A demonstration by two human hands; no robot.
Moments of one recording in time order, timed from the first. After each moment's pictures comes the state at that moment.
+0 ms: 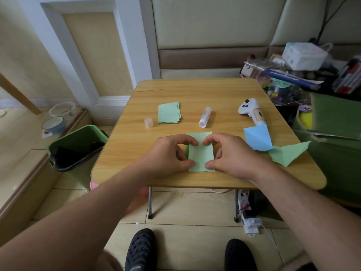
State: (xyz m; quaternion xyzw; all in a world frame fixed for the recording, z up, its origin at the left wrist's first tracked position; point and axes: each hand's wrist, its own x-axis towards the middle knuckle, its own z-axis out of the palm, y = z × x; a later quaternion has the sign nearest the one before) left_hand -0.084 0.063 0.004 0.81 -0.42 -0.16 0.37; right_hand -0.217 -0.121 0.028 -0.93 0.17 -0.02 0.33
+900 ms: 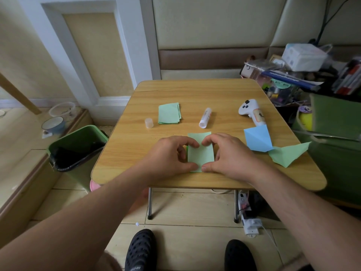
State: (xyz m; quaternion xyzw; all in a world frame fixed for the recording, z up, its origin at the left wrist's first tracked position) left_hand -0.087 0.061 0.004 0.82 -0.45 -0.09 0.35; right_hand -0.212 -0.122 0.019 -0.95 0.13 -0.04 0.29
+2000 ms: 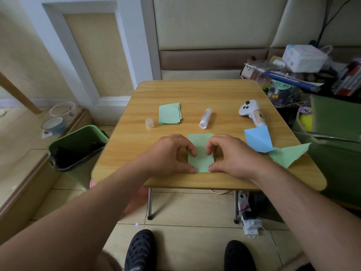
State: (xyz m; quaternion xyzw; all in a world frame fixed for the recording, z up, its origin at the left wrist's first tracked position) left_hand -0.071 0.062 0.008 0.81 -0.51 -0.10 0.28; right_hand -0.214 -0.128 0.025 -0.95 0.13 0.00 0.29
